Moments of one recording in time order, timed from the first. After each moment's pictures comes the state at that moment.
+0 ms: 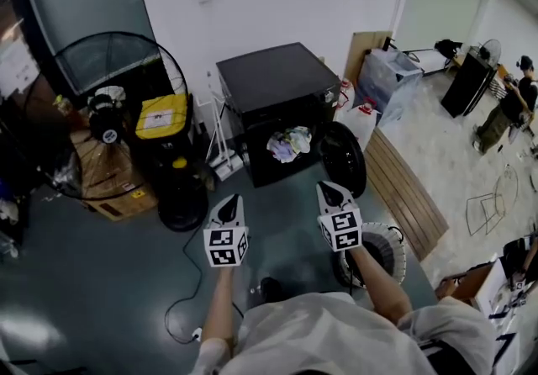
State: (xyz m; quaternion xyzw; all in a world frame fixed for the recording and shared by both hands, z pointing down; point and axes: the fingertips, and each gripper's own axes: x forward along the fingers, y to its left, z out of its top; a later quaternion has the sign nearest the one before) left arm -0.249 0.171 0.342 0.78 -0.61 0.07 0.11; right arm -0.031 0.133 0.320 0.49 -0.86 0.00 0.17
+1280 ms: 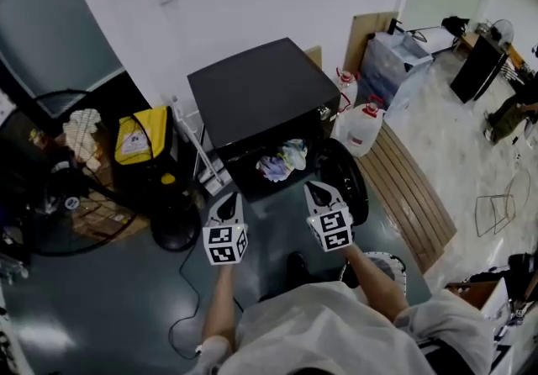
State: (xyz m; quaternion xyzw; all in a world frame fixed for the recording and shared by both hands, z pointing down) left arm -0.180 -0.121 0.385 0.78 -0.61 0.11 0.14; right arm 0.009 -0.147 0.379 0.46 -0.87 0.05 0.18
